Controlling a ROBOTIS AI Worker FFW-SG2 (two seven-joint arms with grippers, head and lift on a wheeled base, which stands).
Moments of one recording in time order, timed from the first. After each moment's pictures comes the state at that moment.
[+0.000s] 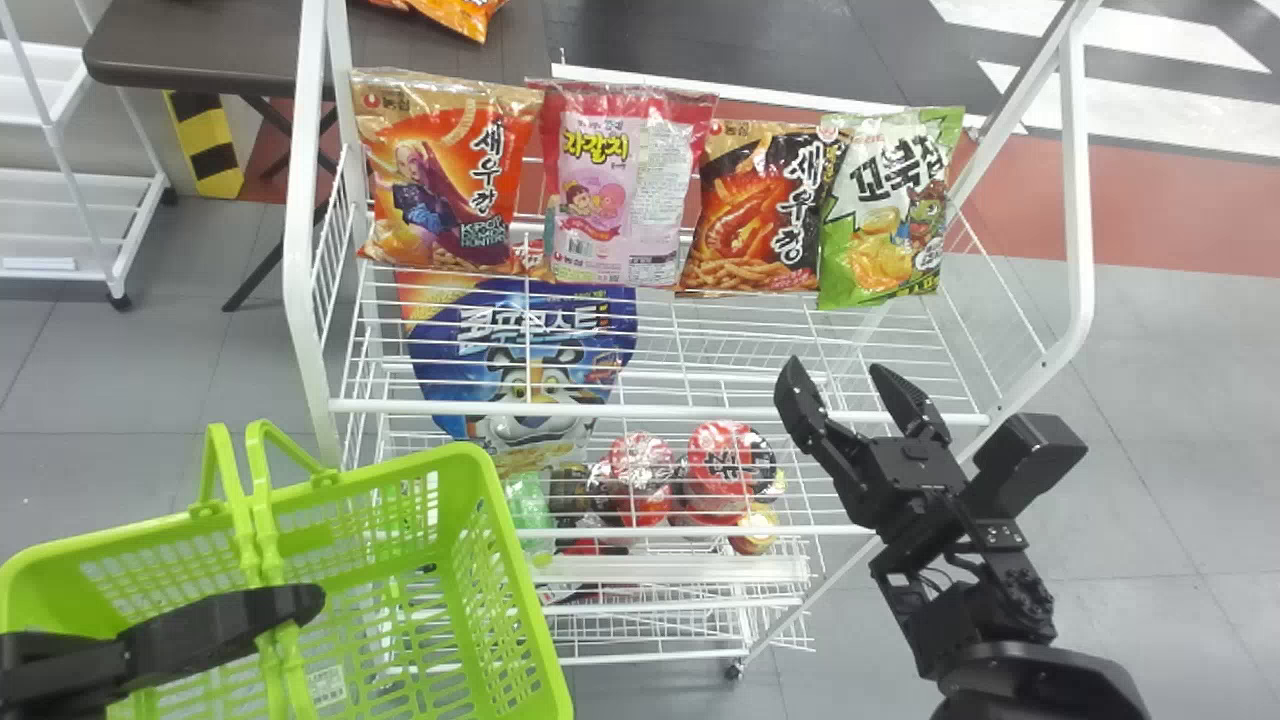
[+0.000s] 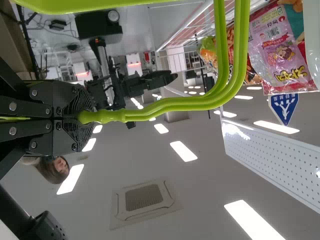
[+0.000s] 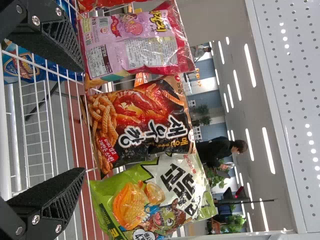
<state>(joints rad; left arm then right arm) 0.23 0.17 0.30 -1.79 0.42 1.42 -1.57 0.36 -0.05 -0.22 -1.80 -0.27 0.03 0.30</state>
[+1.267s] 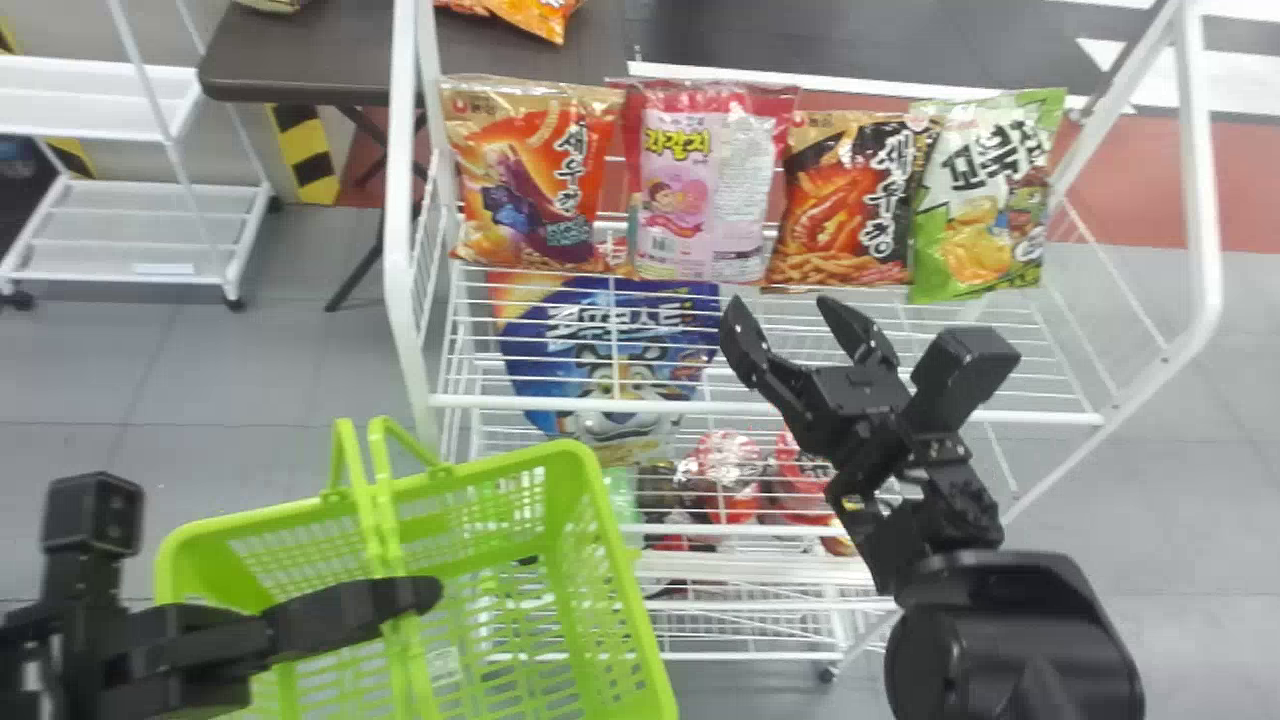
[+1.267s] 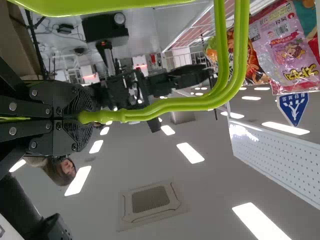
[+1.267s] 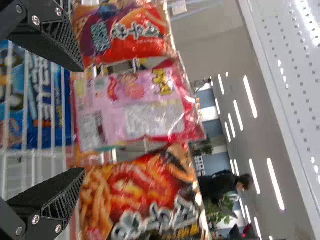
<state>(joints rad) 0.22 0.18 0.28 -1.79 0.42 1.42 -1.57 0.14 -0.04 0.05 -1.66 -0.23 0.03 0.22</state>
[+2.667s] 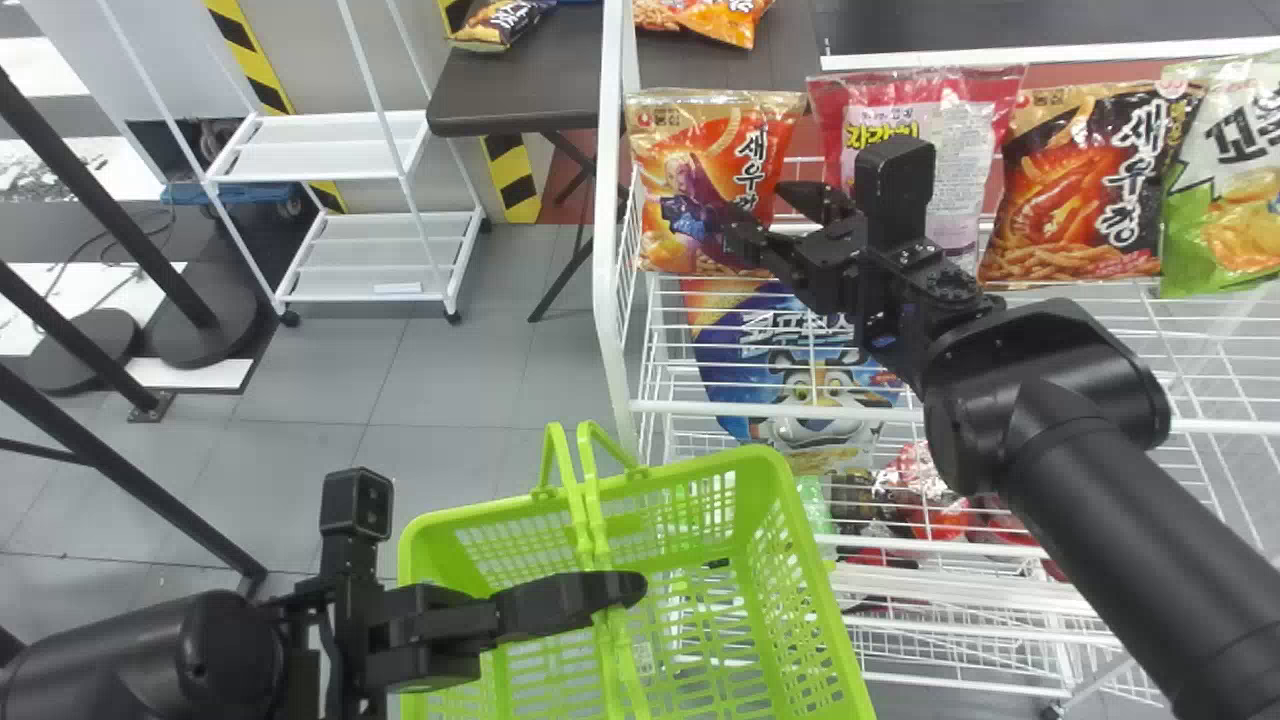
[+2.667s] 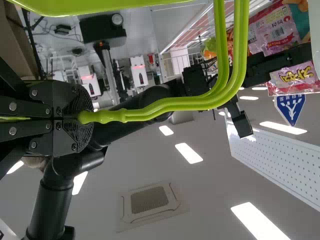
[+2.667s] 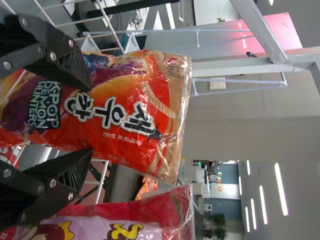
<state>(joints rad) 0.22 0.18 0.28 -1.77 0.42 1.39 -1.57 -0.52 0.00 0.40 -0.85 -0.21 -0.07 0.26</state>
